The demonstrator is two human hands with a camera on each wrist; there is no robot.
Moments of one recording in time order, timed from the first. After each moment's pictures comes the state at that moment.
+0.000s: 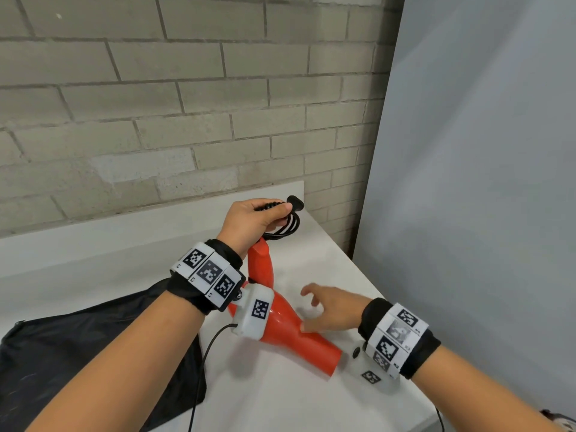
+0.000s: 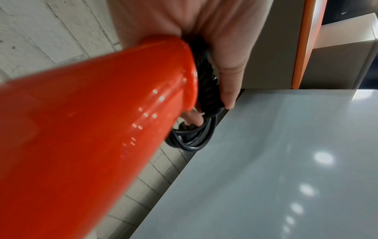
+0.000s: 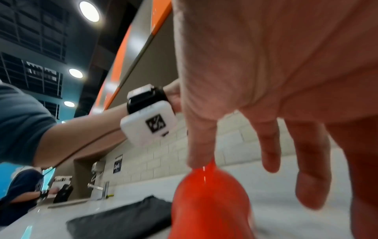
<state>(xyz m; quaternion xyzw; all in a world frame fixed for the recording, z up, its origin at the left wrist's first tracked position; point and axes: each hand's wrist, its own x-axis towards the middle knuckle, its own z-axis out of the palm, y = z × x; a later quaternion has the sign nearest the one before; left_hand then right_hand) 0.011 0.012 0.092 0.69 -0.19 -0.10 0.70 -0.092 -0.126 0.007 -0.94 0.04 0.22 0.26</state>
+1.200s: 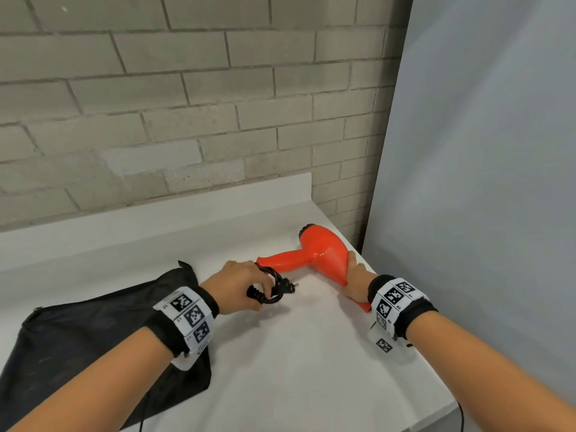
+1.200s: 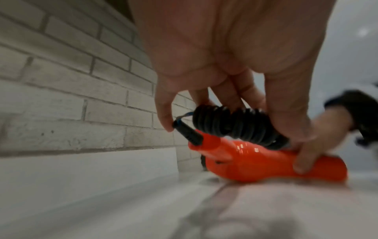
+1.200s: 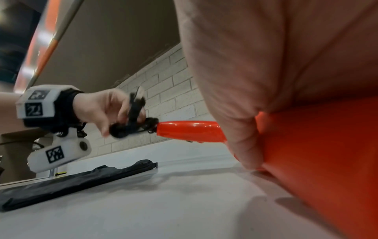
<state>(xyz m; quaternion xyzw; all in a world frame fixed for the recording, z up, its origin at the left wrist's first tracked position) 0.022 0.073 -0.003 0.87 -0.46 -0.10 0.11 -0.058 -0.173 -0.036 -0.94 0.24 0.16 0.18</state>
